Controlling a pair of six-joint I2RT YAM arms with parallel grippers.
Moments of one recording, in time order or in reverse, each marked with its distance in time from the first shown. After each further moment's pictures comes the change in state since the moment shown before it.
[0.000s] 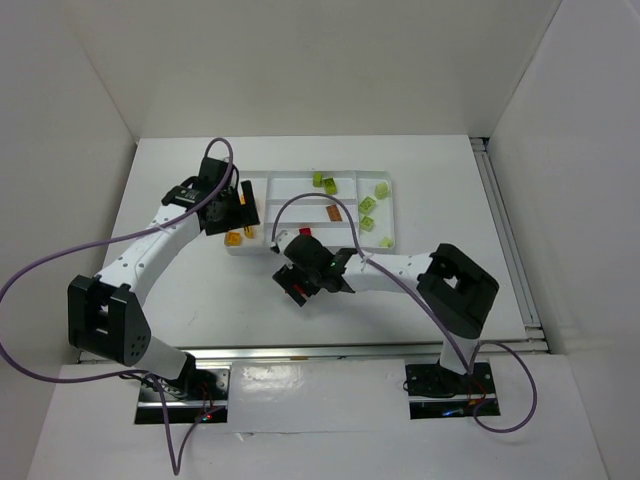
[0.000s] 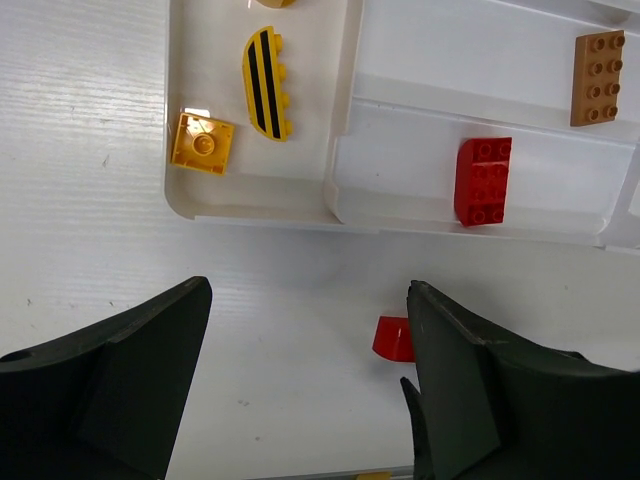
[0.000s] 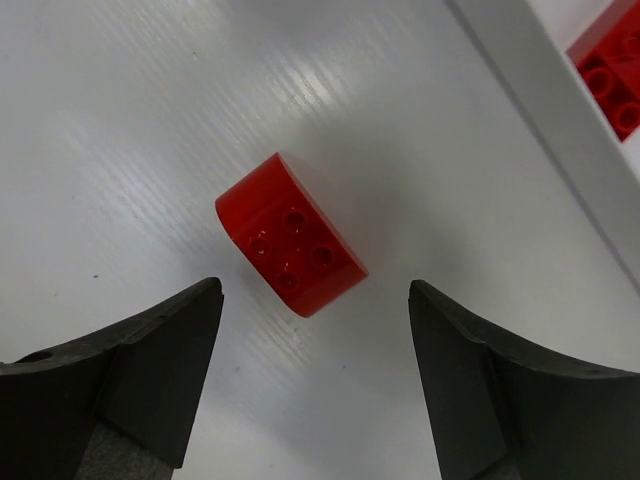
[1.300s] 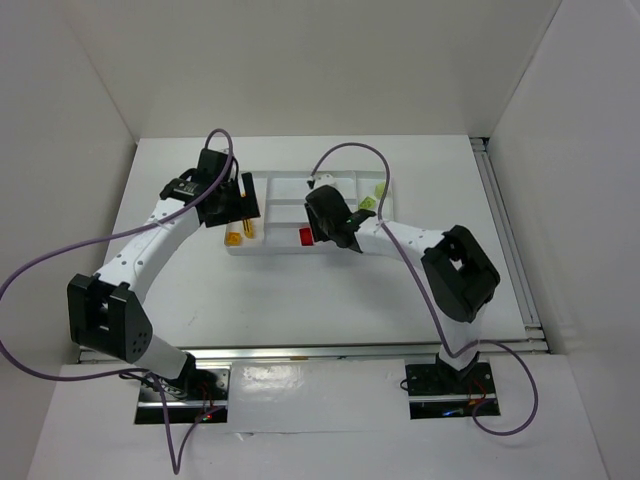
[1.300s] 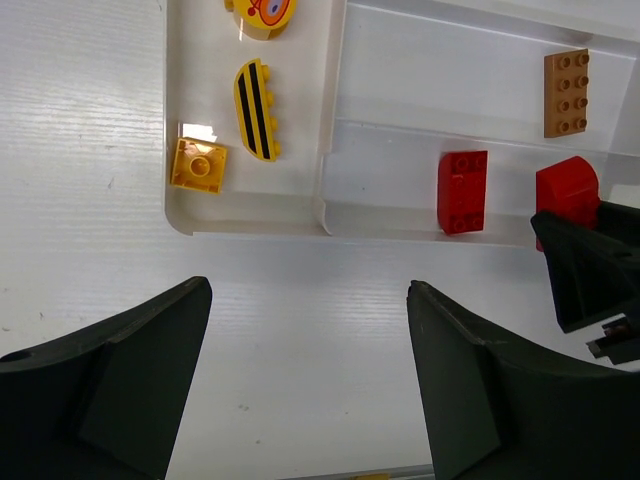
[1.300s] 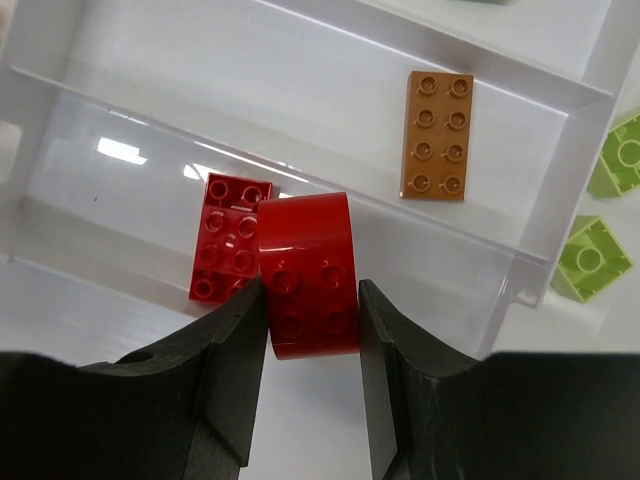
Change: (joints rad) left arm 0.000 0.019 0.079 -0.029 0.003 0.026; right arm -0.249 0.051 0.167 0.039 0.216 0.185
